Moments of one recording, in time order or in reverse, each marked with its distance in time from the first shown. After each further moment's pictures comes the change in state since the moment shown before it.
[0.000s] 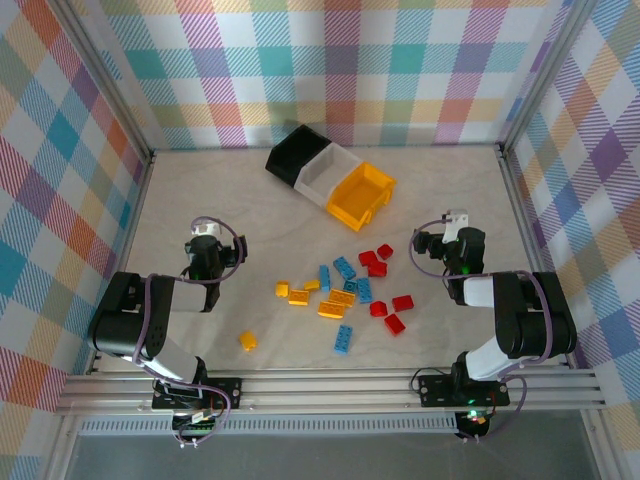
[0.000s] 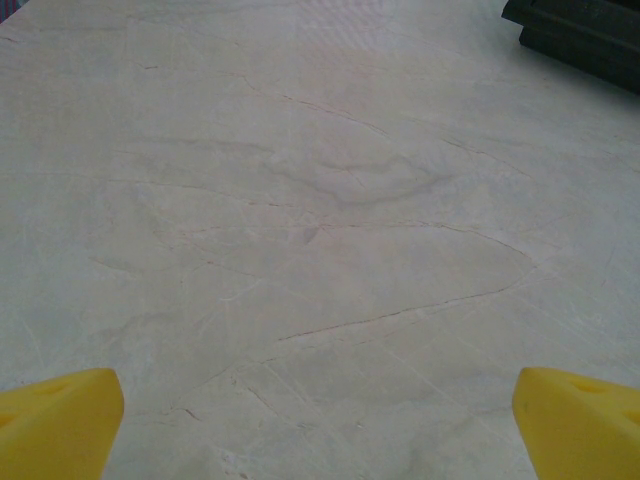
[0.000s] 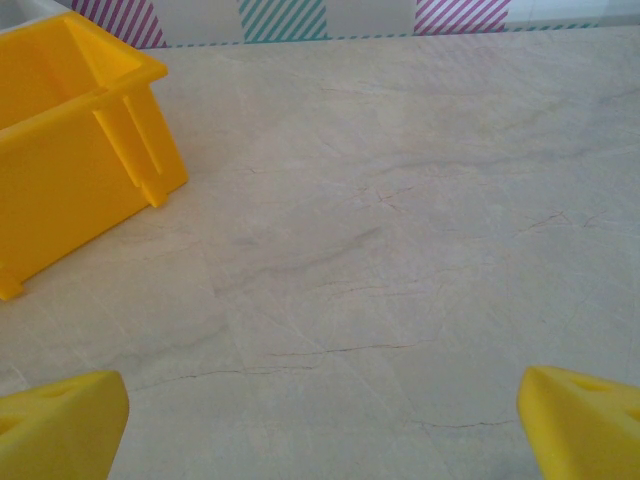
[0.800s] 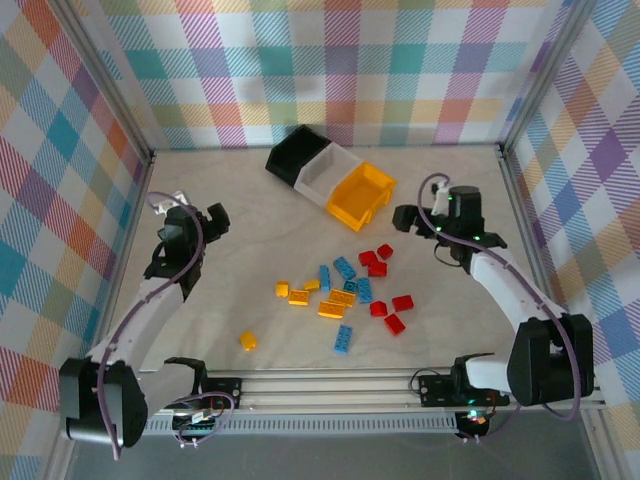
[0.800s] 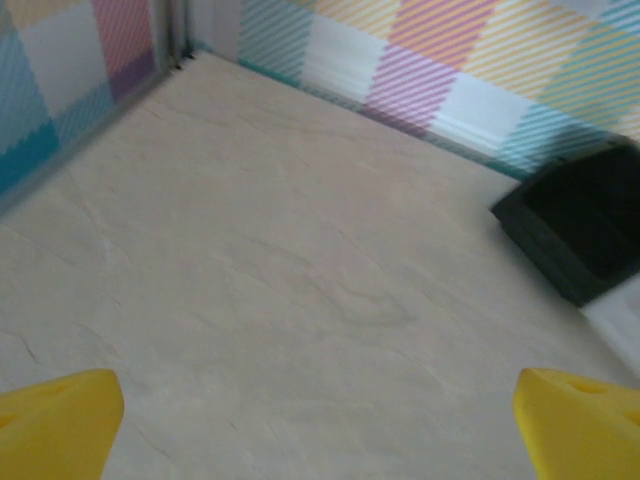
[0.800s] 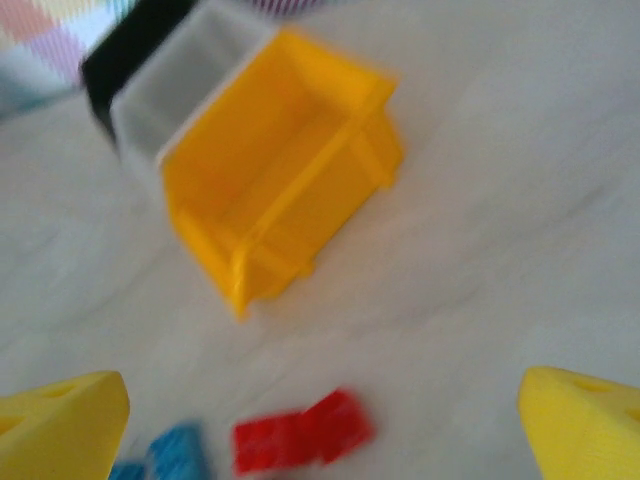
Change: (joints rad) left arm -0.026 -0.485 0.317 -0.826 -0.093 -0.315; right arm 0.177 -0.239 0.462 -0.997 -0.183 0.317
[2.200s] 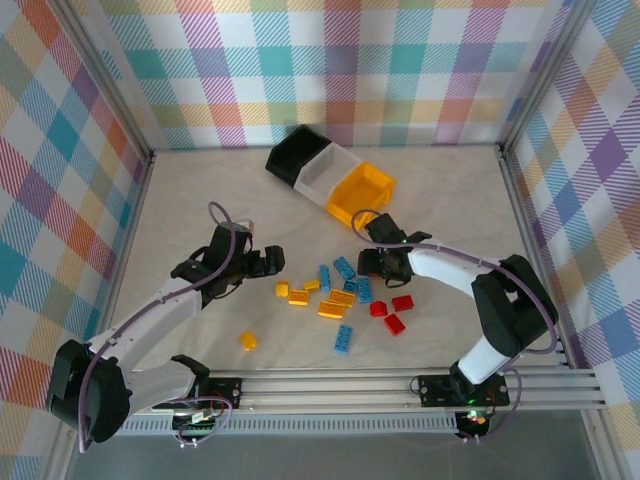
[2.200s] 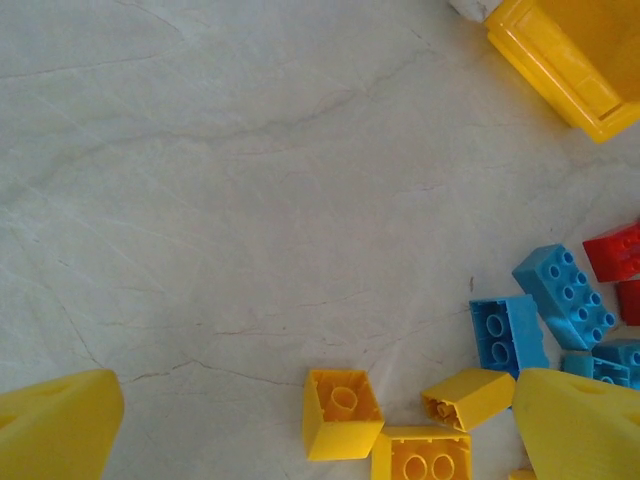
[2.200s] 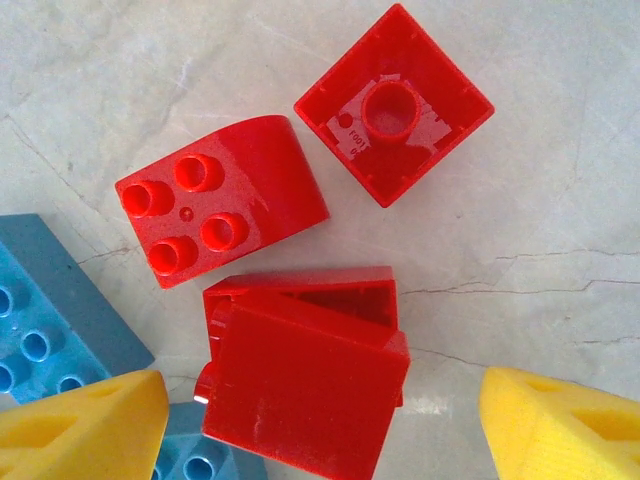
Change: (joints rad) left arm -0.326 0.056 0.025 -0.308 0.250 -0.079; right arm 0.401 0.312 0.068 -0.264 0.385 0.312
